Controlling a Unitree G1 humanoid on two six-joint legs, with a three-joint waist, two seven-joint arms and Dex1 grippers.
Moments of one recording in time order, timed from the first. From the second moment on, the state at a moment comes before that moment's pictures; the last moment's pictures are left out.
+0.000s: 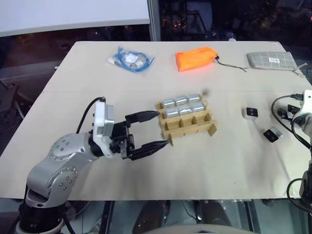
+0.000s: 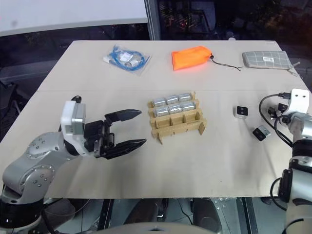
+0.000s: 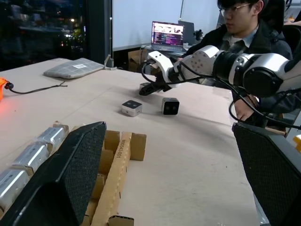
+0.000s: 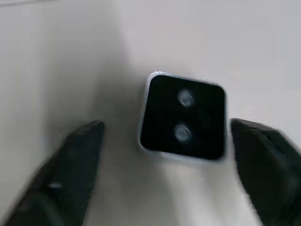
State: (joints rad) left arm -0.09 0.70 0.19 -0.58 -0.86 0.49 -0.96; right arm -0.72 -0.70 -0.32 0.79 0.17 0.58 0.23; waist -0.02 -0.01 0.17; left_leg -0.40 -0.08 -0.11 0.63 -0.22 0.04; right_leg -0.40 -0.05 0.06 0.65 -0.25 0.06
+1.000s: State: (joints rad) left arm -0.58 0.46 0.10 -0.27 -1.46 1.08 -0.14; right arm -0.37 -0.72 0.15 -0.62 0.15 0.33 0.69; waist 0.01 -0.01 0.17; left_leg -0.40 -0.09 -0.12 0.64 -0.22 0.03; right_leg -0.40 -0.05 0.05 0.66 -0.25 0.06
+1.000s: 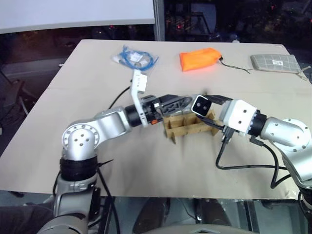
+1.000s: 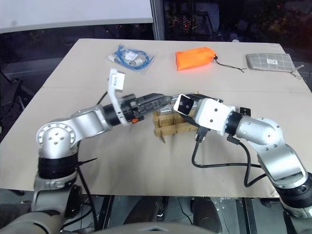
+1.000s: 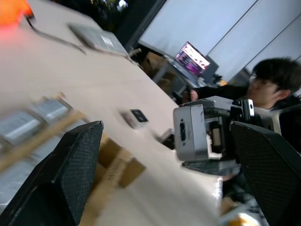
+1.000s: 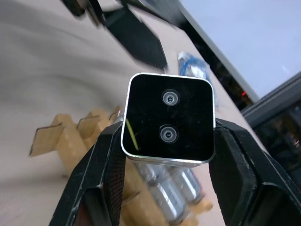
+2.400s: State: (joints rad) left arm -0.80 0.68 -0.36 0.09 -0.50 0.64 -1.05; right arm 0.19 -0.70 -0.43 -0.97 0.65 0.68 0.66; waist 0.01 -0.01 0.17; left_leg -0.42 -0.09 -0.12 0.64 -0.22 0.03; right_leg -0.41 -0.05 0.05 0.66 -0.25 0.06
